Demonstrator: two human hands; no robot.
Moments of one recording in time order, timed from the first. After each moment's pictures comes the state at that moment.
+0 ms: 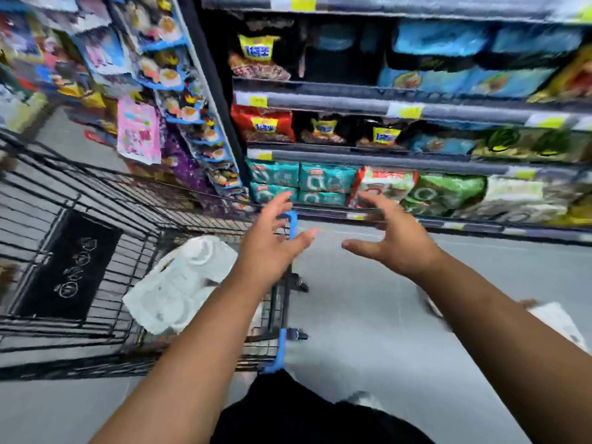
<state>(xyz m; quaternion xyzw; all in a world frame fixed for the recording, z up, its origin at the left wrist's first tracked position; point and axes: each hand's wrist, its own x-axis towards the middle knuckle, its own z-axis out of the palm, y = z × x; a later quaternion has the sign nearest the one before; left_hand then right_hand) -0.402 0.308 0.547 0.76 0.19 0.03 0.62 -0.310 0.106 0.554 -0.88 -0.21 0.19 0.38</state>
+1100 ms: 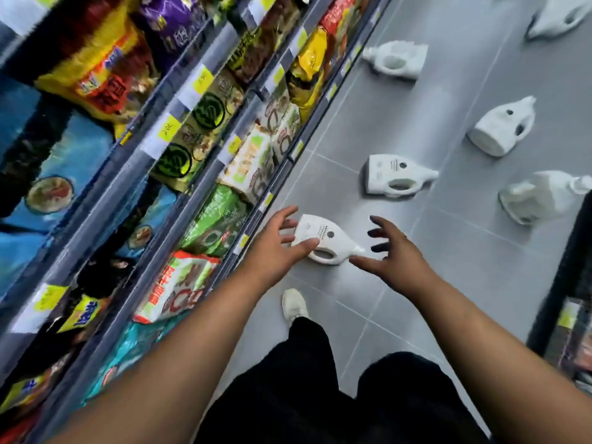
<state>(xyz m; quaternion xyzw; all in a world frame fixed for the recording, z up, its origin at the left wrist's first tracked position) -0.053 -0.165 0.423 0.79 -0.19 -0.43 0.40 -0.231 -0.313 0.391 -0.71 0.43 0.02 0.55</state>
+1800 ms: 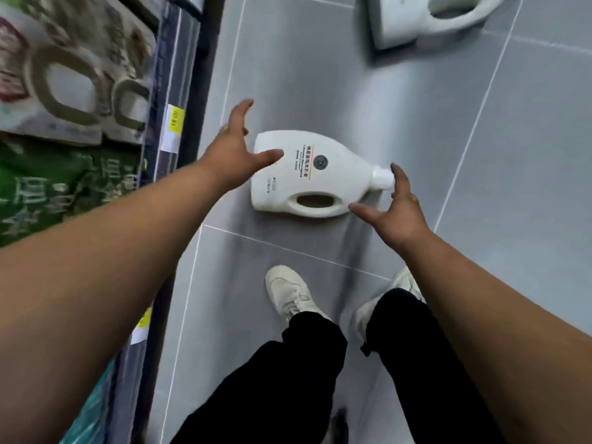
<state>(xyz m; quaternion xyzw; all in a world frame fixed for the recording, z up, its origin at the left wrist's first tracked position) 0.074 -0.286 -0.077 0.84 -0.31 -0.44 0.09 -0.205 -0.338 -0.098 -0.53 0.63 0.07 0.57</state>
